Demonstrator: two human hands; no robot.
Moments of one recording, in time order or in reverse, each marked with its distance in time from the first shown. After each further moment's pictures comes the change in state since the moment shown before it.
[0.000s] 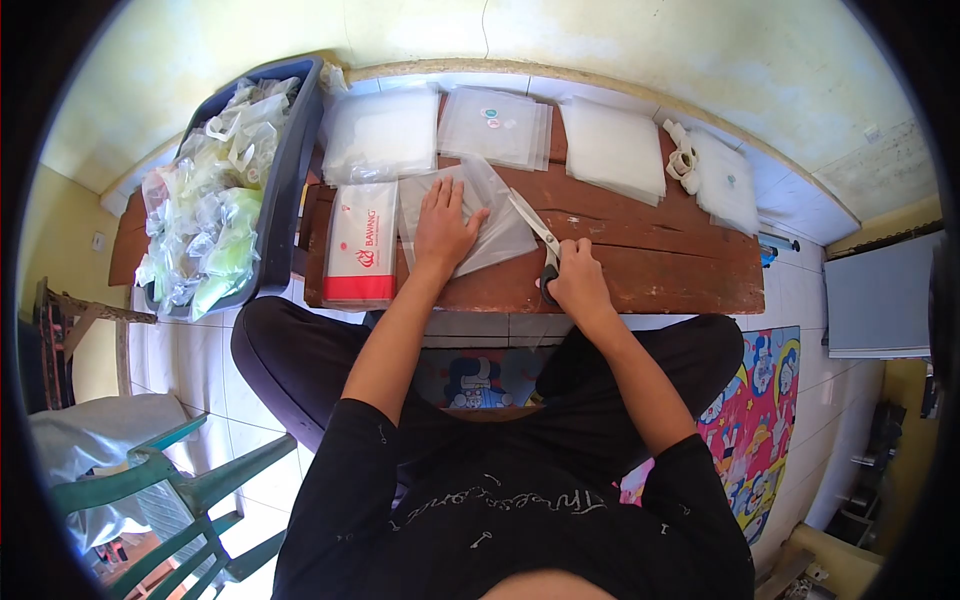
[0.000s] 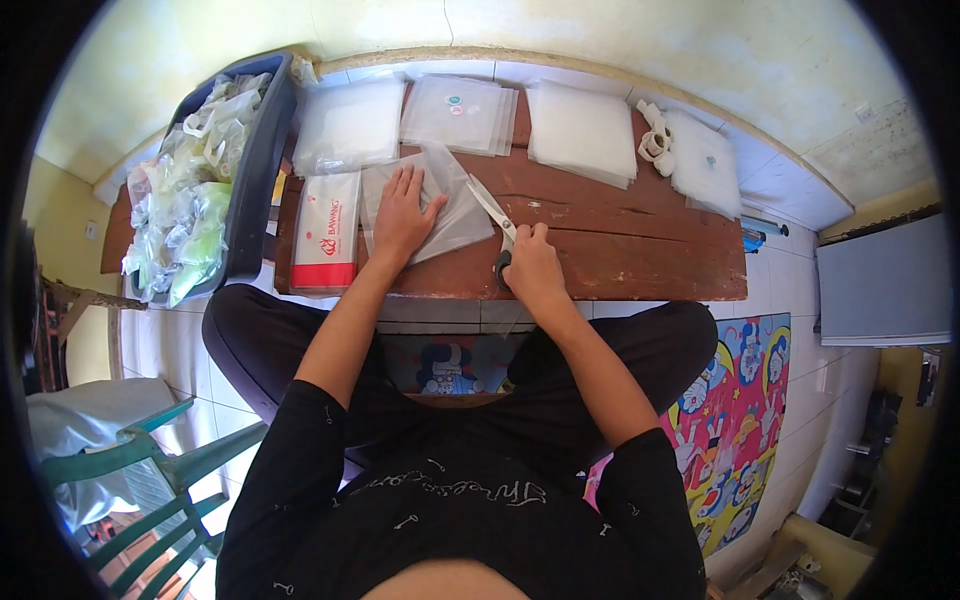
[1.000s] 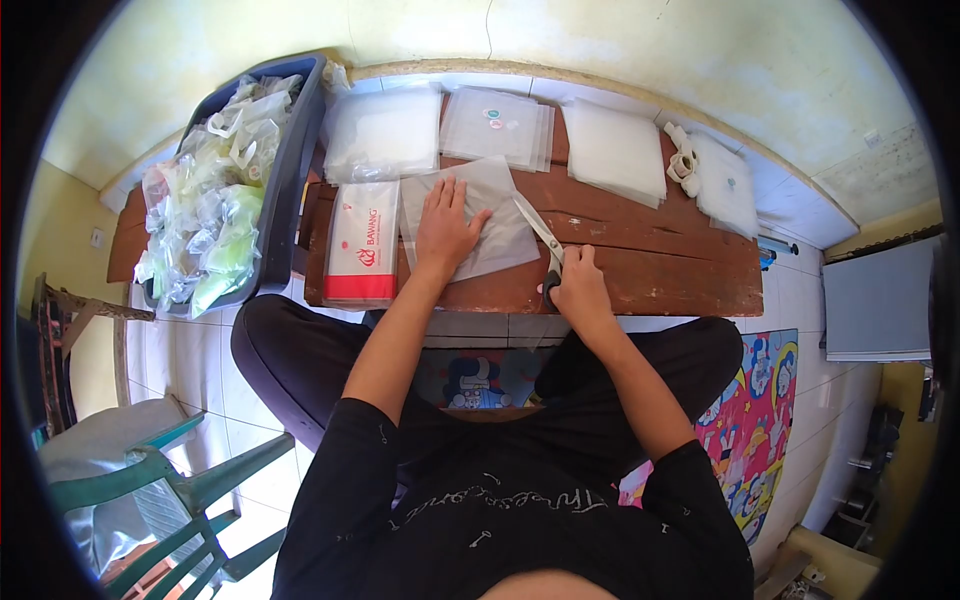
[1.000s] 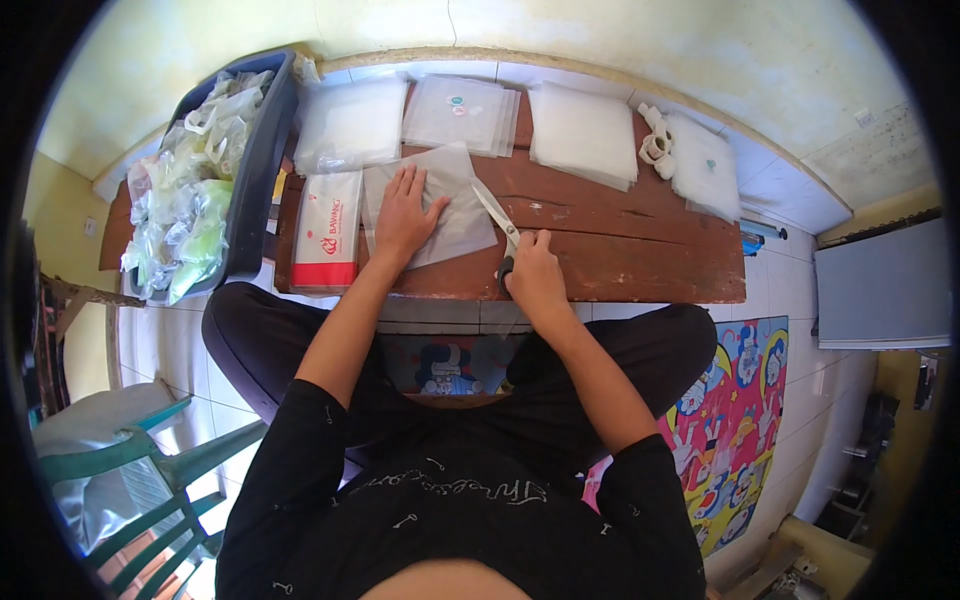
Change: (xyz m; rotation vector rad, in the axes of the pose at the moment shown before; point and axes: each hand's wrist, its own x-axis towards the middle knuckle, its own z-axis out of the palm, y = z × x) left_hand 0.000 -0.001 0.001 0.013 0.007 0.009; right_hand -0.010 0.000 0.001 0.003 0.017 0.005
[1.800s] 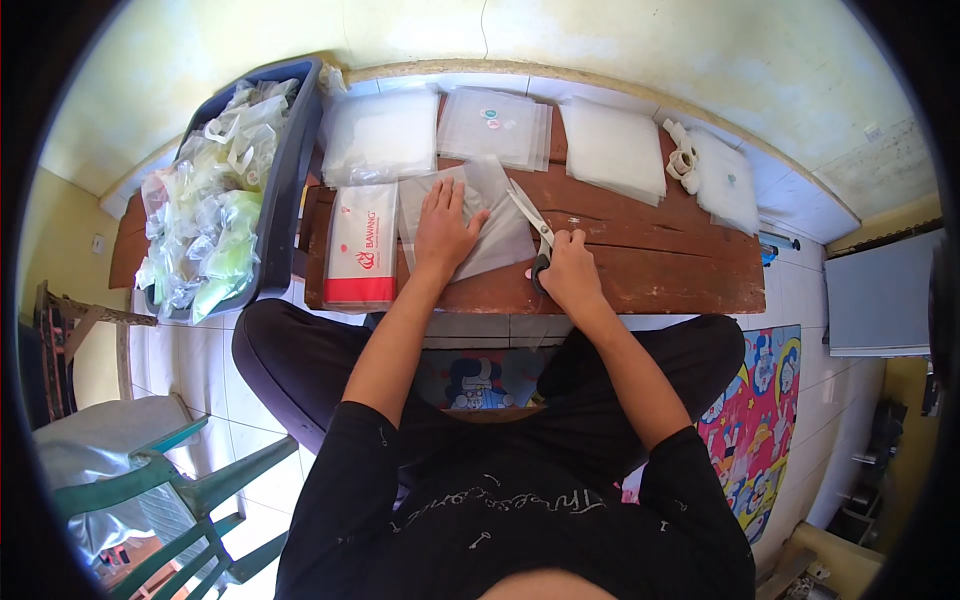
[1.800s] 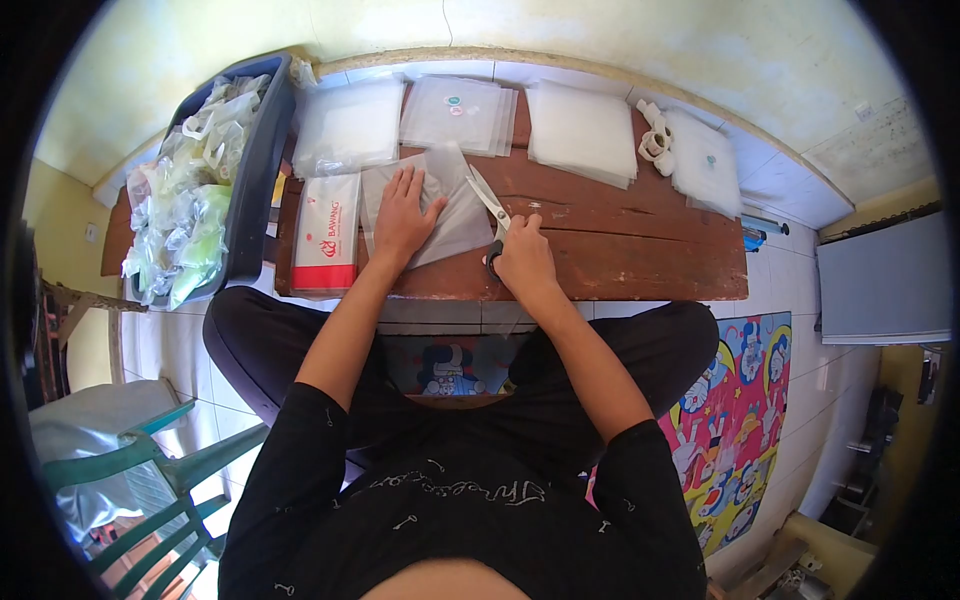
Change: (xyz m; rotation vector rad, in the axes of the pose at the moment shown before) left_hand 0.000 0.000 0.001 -0.005 -0.016 -0.010; right_hand 0.026 -0.010 0.007 0.082 0.015 0.075
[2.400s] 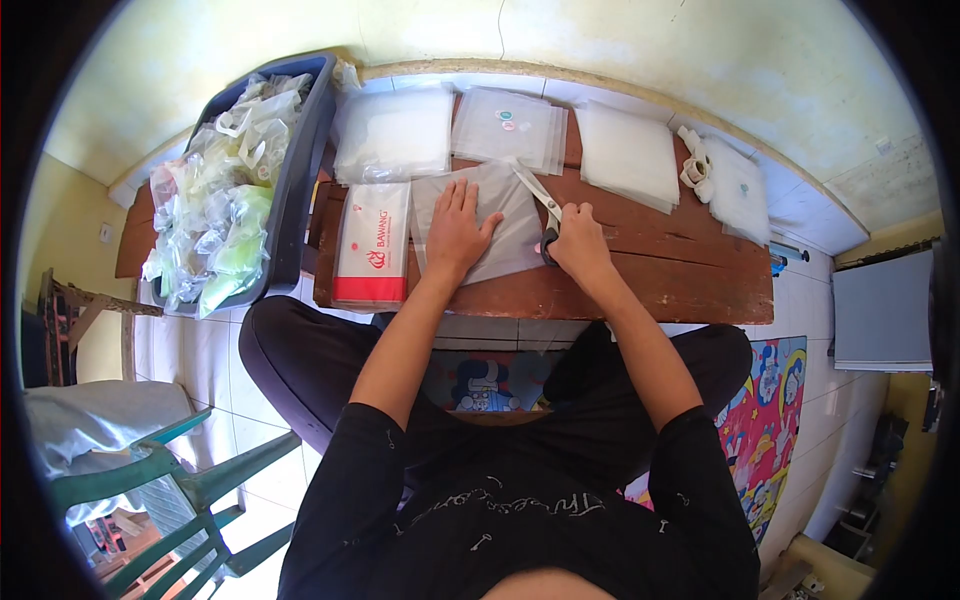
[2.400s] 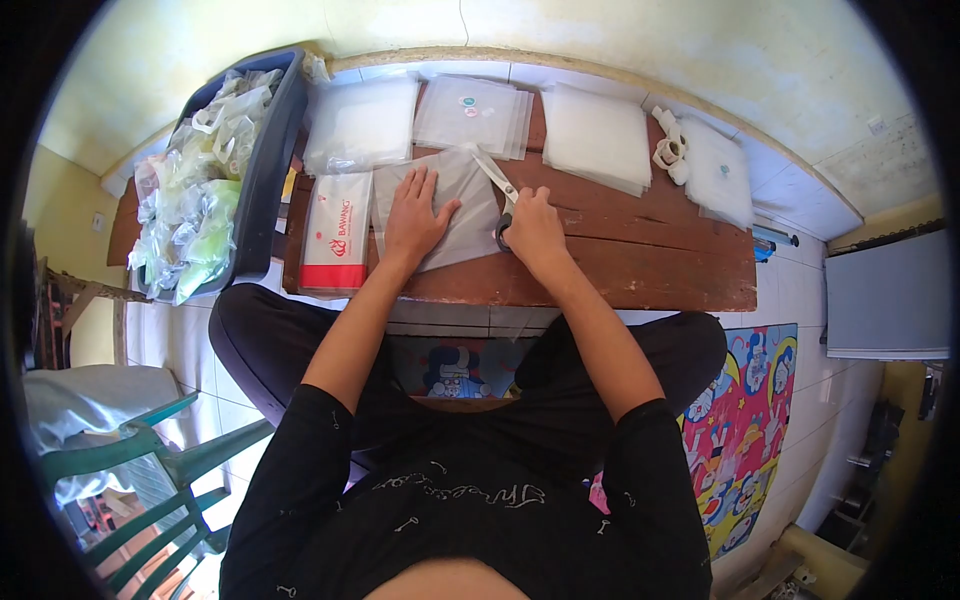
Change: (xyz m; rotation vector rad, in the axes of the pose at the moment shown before) left_hand 0.000 0.002 -0.003 -0.002 0.011 -0.003; right_hand 0.050 -0.007 -0.008 -0.108 -0.023 -0.066
